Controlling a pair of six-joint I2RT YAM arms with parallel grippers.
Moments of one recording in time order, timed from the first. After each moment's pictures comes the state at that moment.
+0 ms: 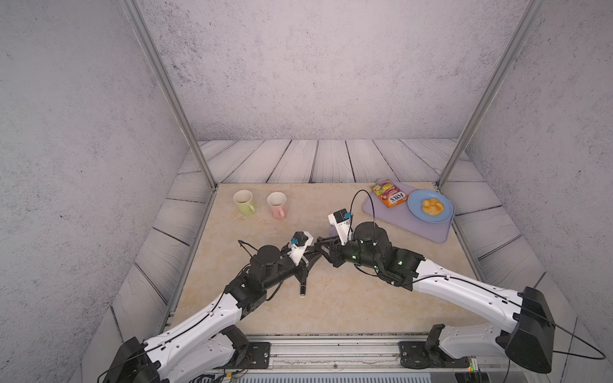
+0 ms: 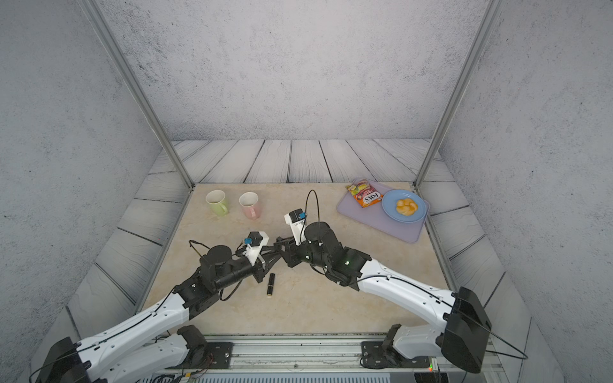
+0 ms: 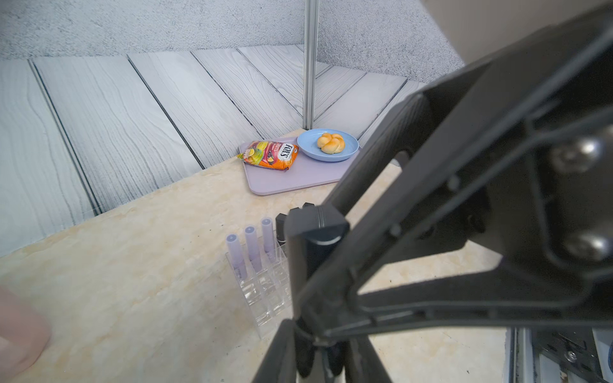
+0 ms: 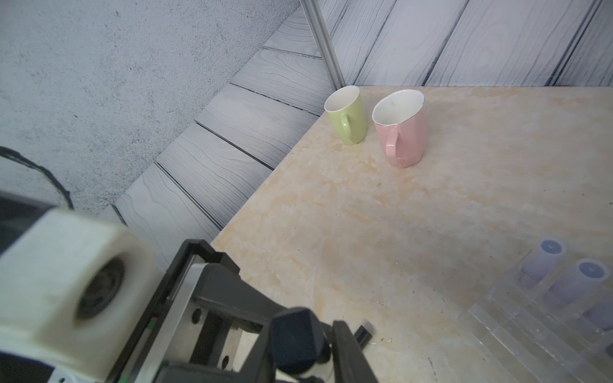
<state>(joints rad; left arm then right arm) -0.74 0.92 0.52 0.19 0.23 -0.02 0.94 1.29 1.01 -0.09 -0.11 0.46</state>
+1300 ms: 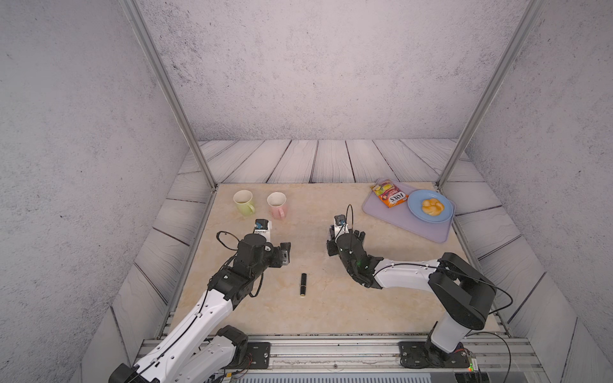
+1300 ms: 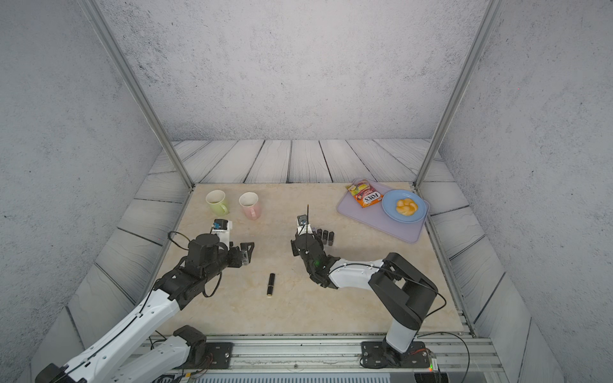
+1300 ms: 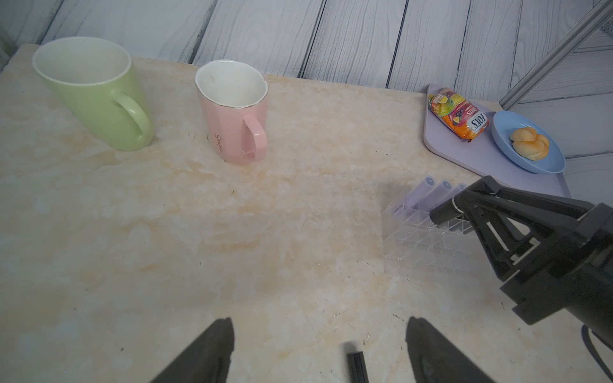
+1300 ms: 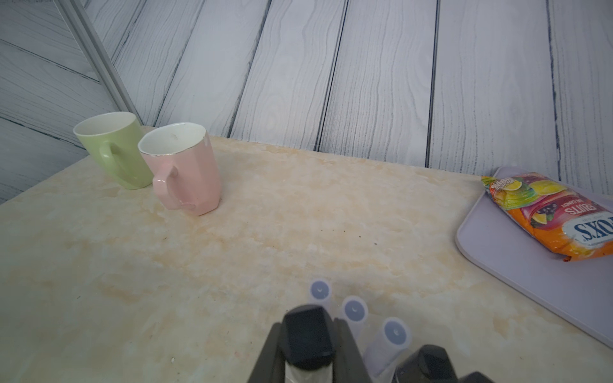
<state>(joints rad) -0.47 0.87 0.65 -0.32 -0.08 -0.35 0.89 1.71 0.84 0.52 0.53 0.20</state>
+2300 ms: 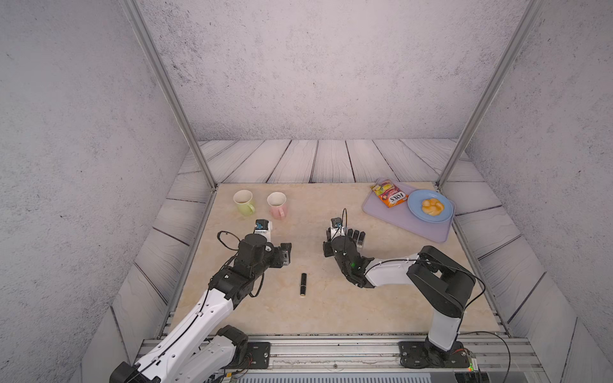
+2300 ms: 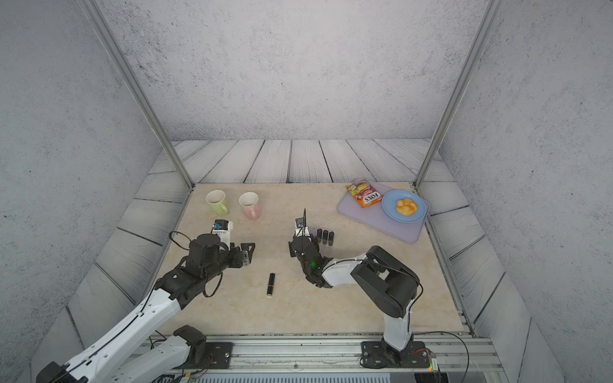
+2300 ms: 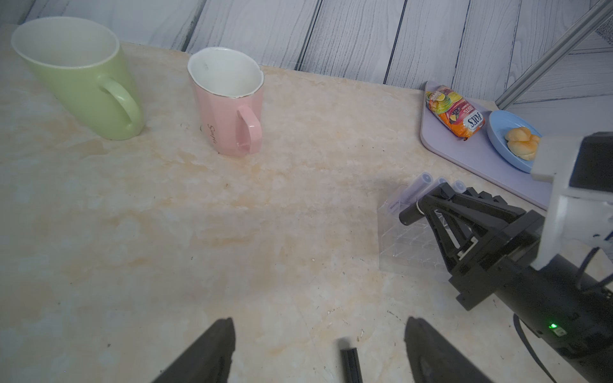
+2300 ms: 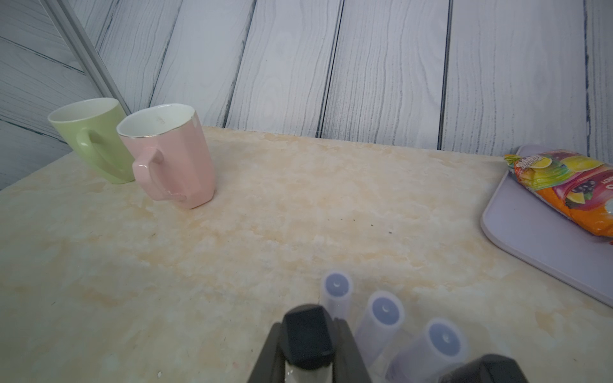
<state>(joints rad) -0.47 0.88 0.65 -0.32 -0.06 -0.38 0.88 1.84 0.86 0.62 0.54 0.25</state>
